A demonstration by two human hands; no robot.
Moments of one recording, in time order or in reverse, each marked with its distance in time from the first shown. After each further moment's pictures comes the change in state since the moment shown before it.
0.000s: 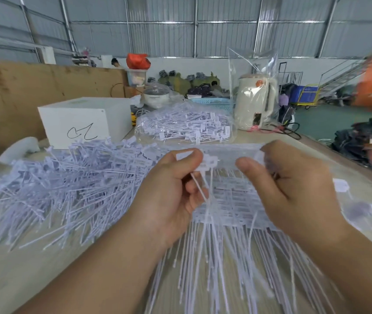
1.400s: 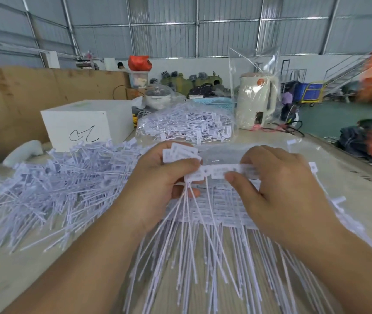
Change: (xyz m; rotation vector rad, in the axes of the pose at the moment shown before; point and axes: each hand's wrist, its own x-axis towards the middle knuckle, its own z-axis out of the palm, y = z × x) left_hand 0.012 0.011 -0.015 0.323 -0.046 0.163; right_hand -0.003 0.002 0.007 -0.201 -0.255 0.117
